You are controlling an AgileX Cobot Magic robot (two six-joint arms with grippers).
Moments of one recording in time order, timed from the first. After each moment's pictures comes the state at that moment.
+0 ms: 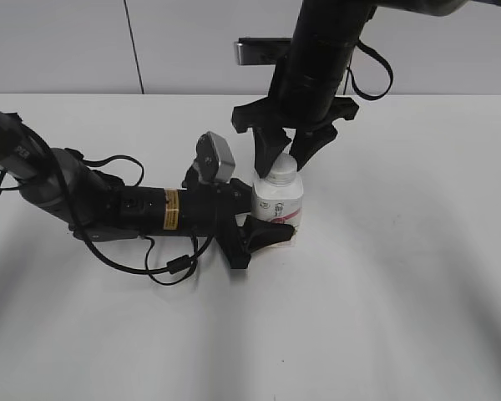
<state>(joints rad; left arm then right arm) -0.40 2.39 -1.19 1.20 -1.02 -0.54 0.52 2.17 -1.86 0.25 1.22 -0.03</state>
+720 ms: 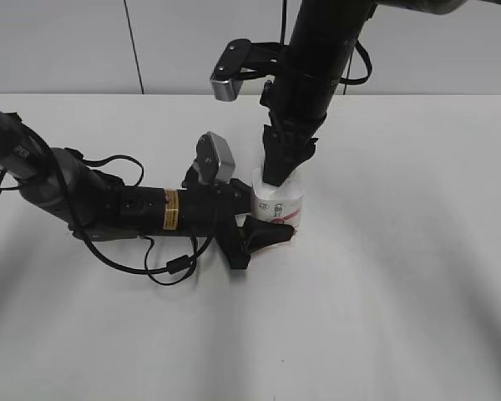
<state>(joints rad) -0.40 2.39 -1.19 1.21 -1.02 -0.53 0.52 2.17 -1.86 0.26 1.22 -0.99</state>
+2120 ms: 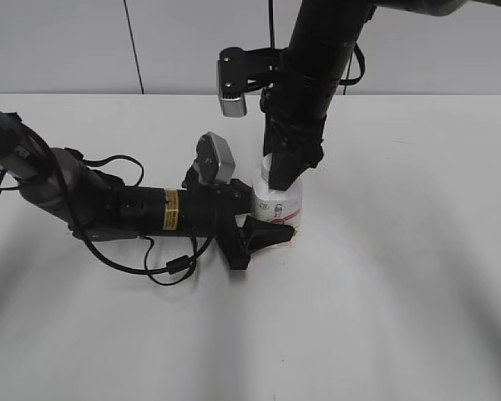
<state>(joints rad) -0.40 2.39 -1.19 1.22 -1.03 -0.53 0.52 2.17 -1.86 0.27 1.23 -1.28</state>
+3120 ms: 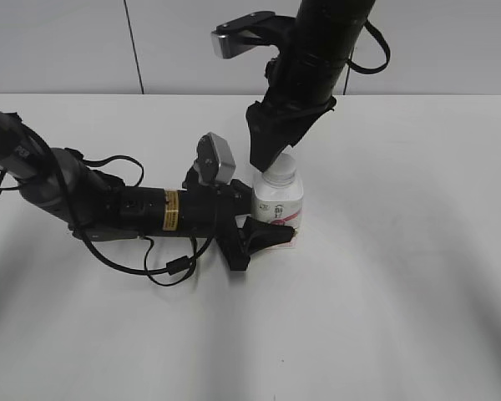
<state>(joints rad) -0.40 2.39 -1.19 1.22 -1.03 -0.53 0.52 2.12 -1.86 0.27 1.22 -0.59</state>
